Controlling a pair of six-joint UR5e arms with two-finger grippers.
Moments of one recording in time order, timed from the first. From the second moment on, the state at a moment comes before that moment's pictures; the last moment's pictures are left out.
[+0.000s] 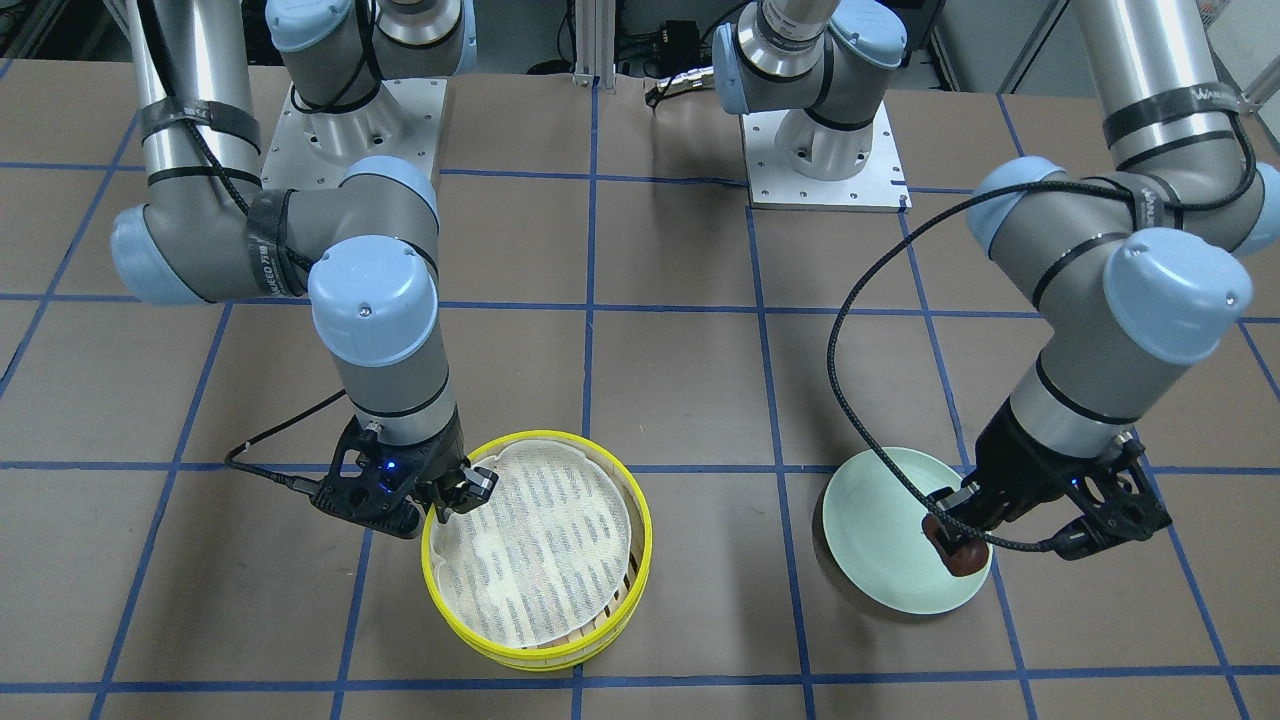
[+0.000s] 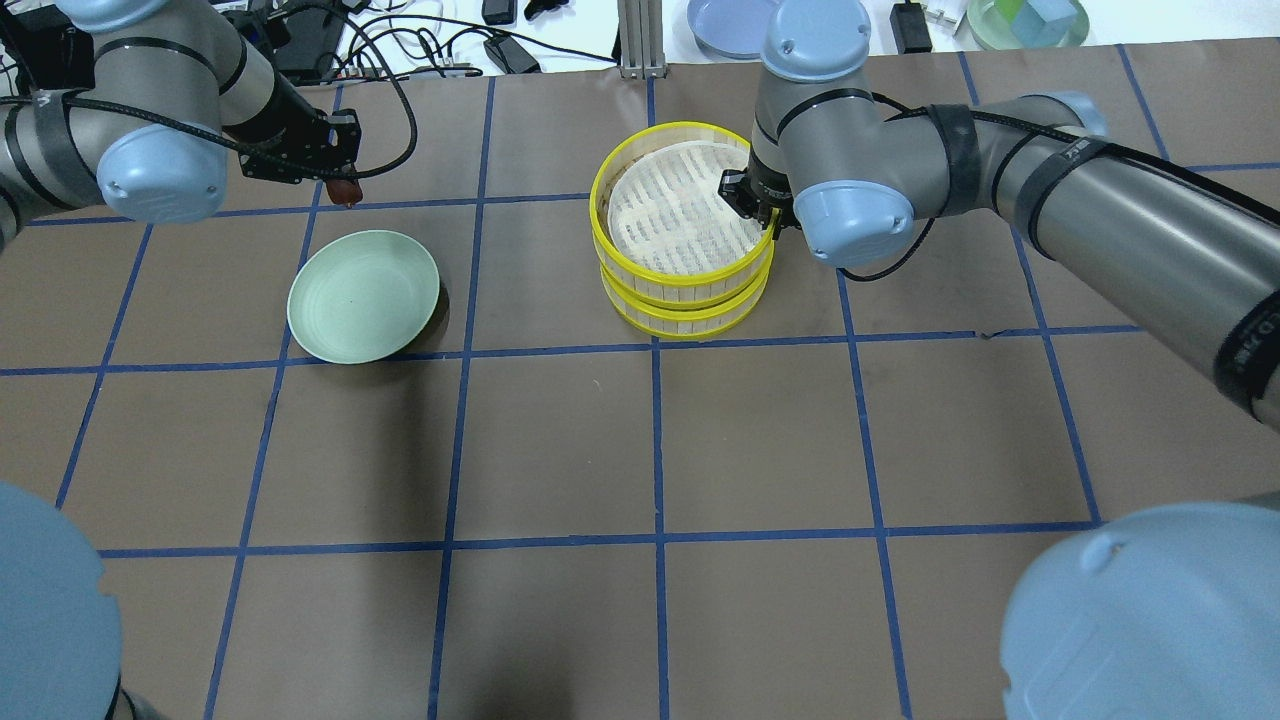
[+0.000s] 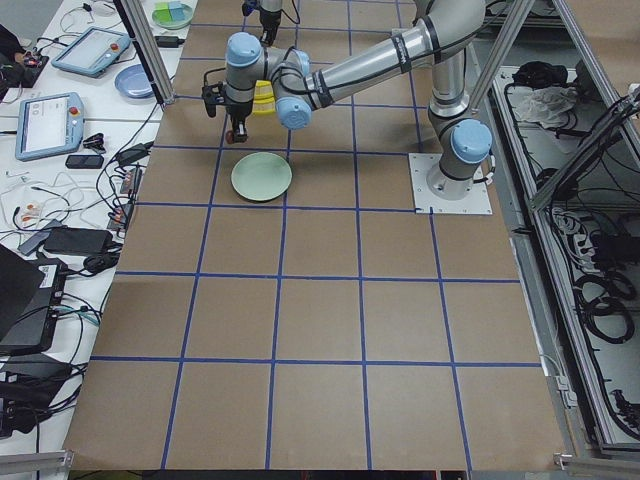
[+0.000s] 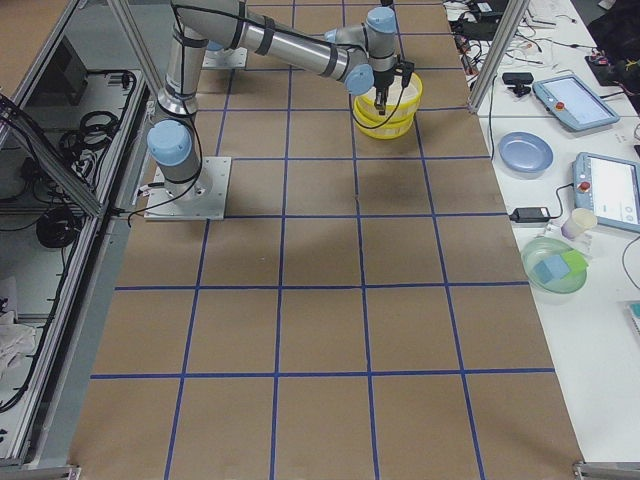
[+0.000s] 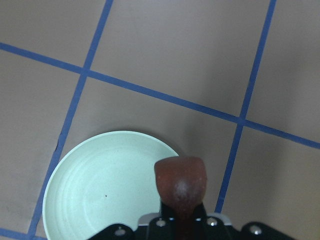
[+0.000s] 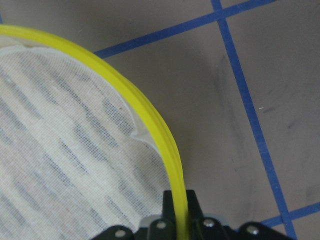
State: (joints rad) left arm -1.41 -1.91 -1.58 -0.98 1.53 -0.17; right arm 1.73 -1.13 1.61 -2.21 -1.62 0.47
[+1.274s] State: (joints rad) left arm -1.62 -1.87 -1.59 -1.01 1.47 -0.77; right arm 1.73 -1.13 1.64 -2.21 -1.61 0.46
